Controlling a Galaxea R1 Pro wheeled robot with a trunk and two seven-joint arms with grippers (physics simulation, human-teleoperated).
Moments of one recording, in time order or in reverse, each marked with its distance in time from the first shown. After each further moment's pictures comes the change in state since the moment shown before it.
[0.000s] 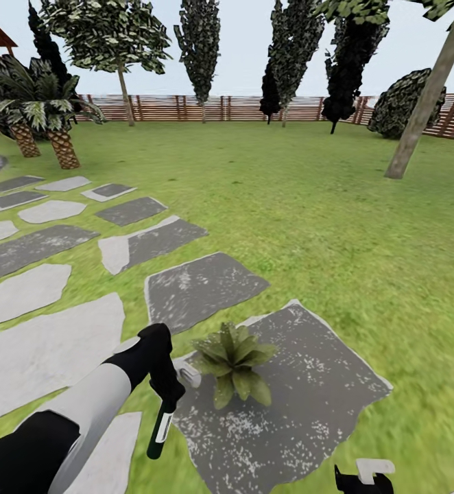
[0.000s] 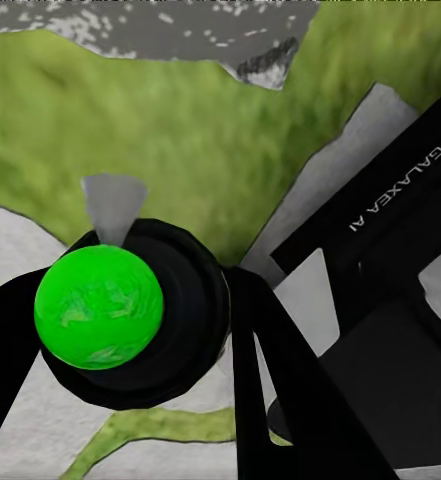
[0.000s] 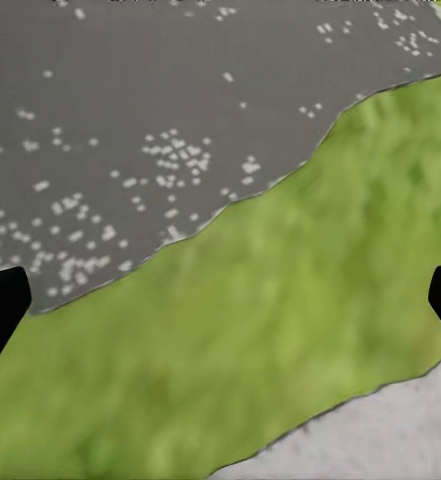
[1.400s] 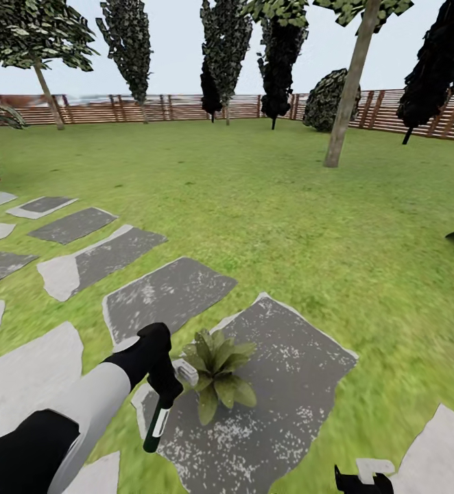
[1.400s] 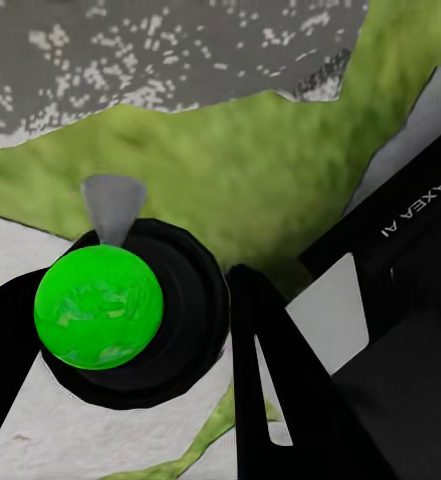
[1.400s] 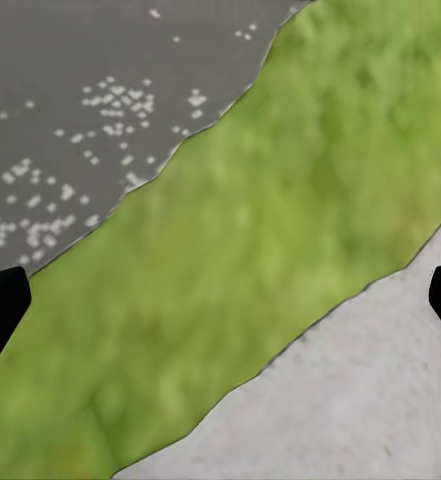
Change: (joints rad) left arm -0.004 0.002 0.000 0.000 0.004 0.005 0.061; right arm 0.000 0.000 0.000 0.000 0.000 0.000 0.000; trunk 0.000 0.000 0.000
